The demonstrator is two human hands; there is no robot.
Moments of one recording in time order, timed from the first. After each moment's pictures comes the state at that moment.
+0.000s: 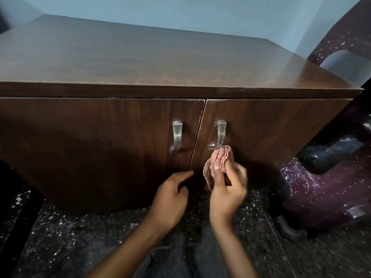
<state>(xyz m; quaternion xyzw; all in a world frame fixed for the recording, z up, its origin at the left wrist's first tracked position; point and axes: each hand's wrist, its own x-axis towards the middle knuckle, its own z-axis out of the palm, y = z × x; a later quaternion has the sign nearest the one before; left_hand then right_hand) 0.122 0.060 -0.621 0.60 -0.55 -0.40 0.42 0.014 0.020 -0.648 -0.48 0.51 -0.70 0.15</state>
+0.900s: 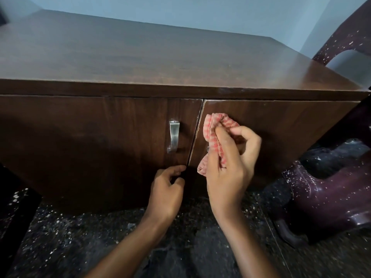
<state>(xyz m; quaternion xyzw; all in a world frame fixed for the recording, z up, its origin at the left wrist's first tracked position) 0.115 0.052 -0.605 0.67 -0.40 -0.39 0.50 0.019 0.019 -0.570 -0.63 0.45 -0.63 -0.05</state>
